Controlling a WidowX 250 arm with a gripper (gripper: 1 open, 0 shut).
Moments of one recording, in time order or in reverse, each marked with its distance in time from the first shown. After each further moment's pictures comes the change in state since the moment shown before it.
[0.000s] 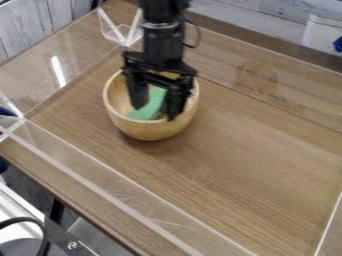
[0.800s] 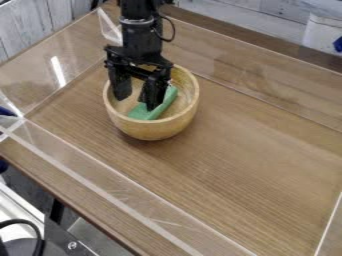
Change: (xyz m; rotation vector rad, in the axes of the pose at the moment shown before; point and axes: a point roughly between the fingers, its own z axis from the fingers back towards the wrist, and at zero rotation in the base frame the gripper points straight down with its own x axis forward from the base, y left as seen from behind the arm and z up) arm 0.020 0.033 -0.013 -0.005 0.049 -0.016
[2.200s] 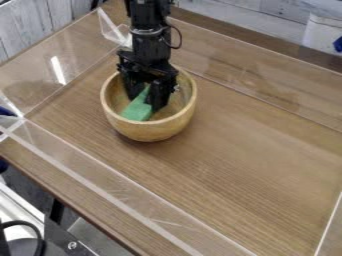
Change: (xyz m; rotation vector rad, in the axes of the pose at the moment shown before) arm 0.026 -0.010 -0.018 0.010 -0.046 -0.126
